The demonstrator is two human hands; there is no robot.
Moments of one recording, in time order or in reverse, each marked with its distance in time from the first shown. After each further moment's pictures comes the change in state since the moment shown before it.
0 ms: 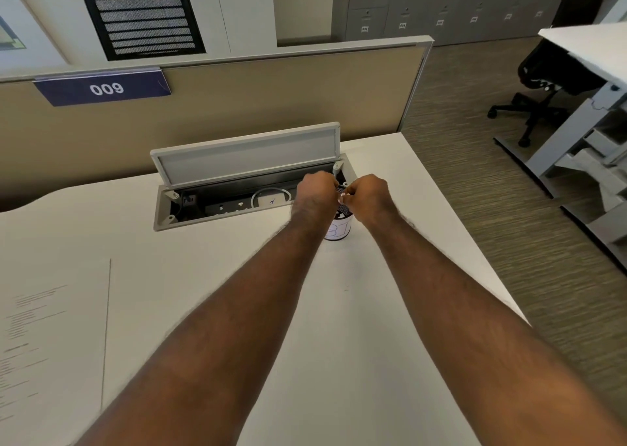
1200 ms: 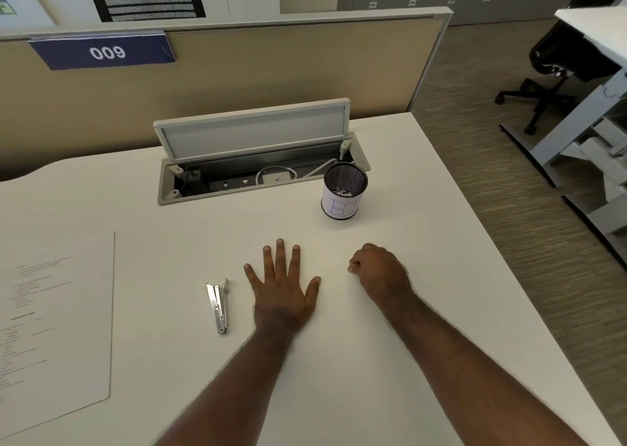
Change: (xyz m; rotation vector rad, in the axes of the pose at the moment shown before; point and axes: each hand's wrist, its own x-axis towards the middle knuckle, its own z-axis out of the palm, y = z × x) left_hand -0.142 -0.146 0.142 0.229 0.082 -0.044; right_hand -0.110 0.086 0.069 -0.280 -0.307 -0.089
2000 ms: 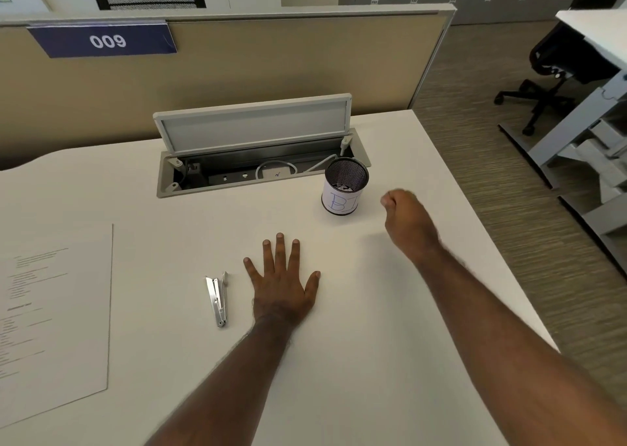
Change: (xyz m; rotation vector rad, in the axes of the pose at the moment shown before) left_hand -0.001 0.001 0.001 -0.008 0.022 0.009; right_hand 0.021 0.011 -0.074 0.233 0.413 0.046
